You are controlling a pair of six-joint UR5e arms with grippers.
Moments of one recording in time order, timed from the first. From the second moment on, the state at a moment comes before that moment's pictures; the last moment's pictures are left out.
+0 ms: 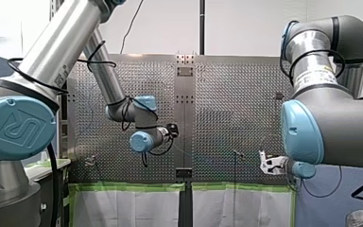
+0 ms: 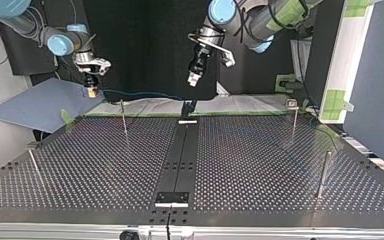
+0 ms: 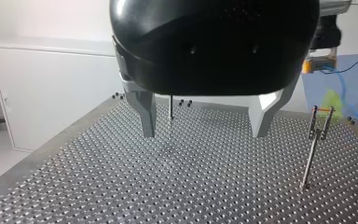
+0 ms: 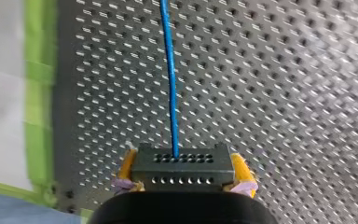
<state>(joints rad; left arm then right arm) -0.61 -2.06 -2.16 -1.97 -1.77 -1.76 1.55 -0.70 1.83 -0.99 1.15 1.40</state>
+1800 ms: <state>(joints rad) -0.75 -2.50 -1.91 -1.84 -1.92 -1.70 1.59 -0.70 1.86 -1.07 1.17 1.50</state>
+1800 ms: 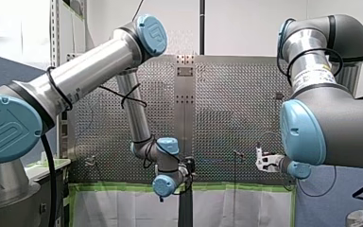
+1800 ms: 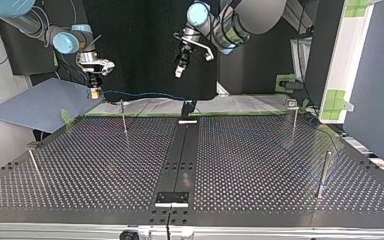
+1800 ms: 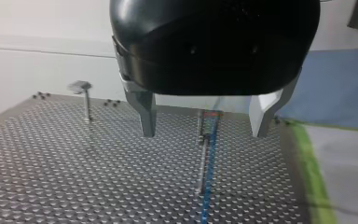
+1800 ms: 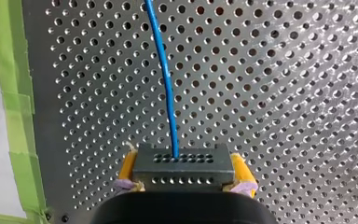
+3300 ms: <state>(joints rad) -0.82 -2.58 -1.60 -2.11 -2.01 -1.63 1.59 -0.70 1.86 -1.08 1.17 1.51</state>
